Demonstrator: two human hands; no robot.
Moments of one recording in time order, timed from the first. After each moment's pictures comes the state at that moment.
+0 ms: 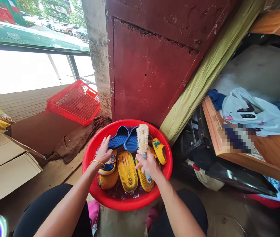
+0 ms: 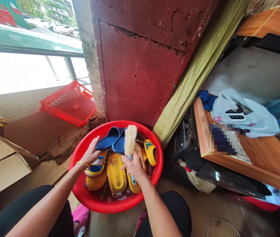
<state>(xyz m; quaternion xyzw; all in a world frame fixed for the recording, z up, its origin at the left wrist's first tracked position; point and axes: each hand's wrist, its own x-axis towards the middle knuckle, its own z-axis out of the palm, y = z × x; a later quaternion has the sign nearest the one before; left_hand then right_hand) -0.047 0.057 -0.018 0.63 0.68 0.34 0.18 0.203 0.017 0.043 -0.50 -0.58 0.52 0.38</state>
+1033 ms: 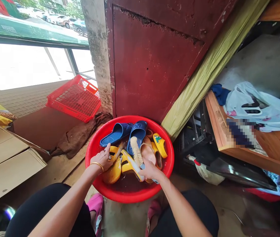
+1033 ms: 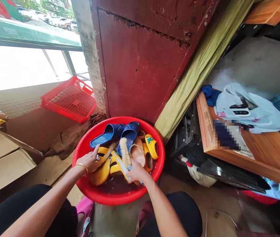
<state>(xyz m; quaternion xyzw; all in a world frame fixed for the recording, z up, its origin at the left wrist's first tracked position) -0.051 0.019 -0.023 0.65 0.74 -0.01 0.18 0.229 0.011 -0.014 -0.53 -0.72 0.44 0.11</state>
